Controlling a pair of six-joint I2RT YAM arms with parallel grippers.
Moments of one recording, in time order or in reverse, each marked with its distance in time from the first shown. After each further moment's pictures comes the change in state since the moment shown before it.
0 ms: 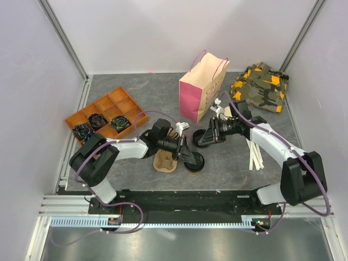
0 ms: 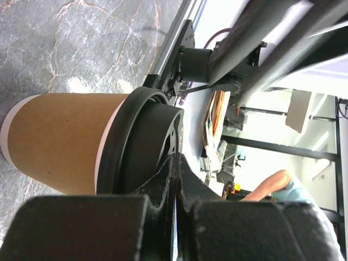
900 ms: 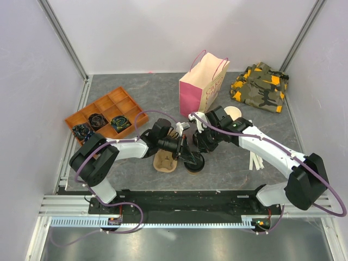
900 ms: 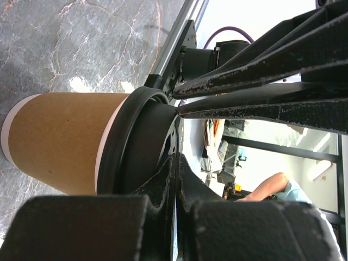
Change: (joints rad) left arm -0.003 -0.003 0.007 -0.023 -0.010 0.007; right arm 0.338 -0.049 0.162 -0.274 0.566 -0.472
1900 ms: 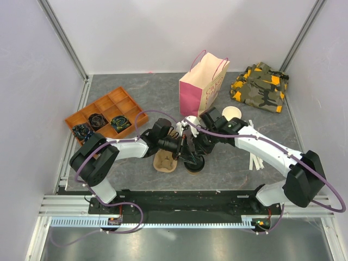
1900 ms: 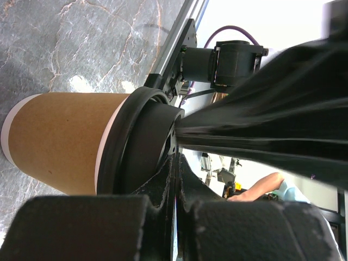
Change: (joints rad) left arm 0.000 0.004 0.009 -0.014 0.005 0.008; right arm 0.058 0.031 0.050 -0.036 -0.013 -0.138
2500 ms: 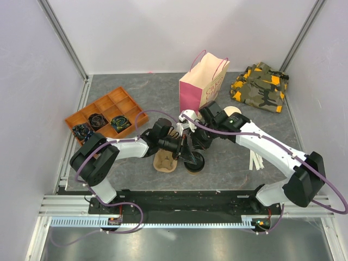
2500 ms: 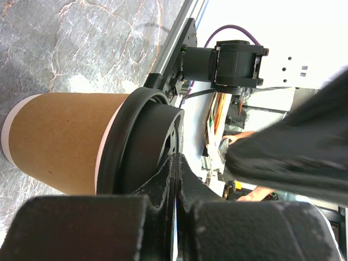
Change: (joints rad) left arm 0.000 0.003 0.005 -0.007 0.003 0.006; right arm 0.023 0.005 0.097 -0.050 0.002 -0.020
